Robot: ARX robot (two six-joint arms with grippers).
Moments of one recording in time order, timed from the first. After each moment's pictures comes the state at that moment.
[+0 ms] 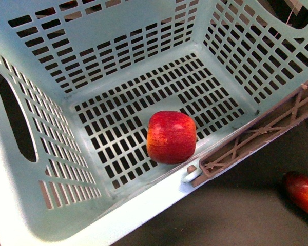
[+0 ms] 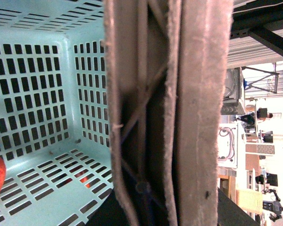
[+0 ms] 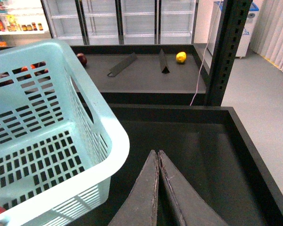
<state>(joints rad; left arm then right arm) -0.63 1.54 1.11 0.03 0.08 -1.15 0.00 0.58 0.09 0.47 0.00 0.00</state>
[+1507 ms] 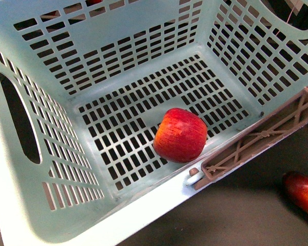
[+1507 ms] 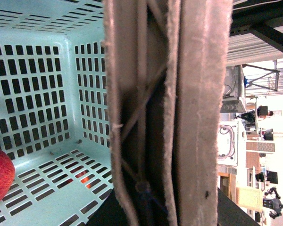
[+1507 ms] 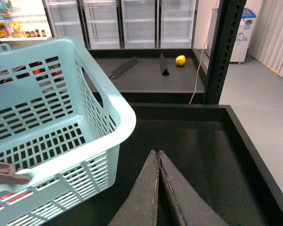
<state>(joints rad) -0.63 1.54 1.11 0.03 0.08 -1.15 0.00 0.01 0.02 0.00 0.00 0.00</state>
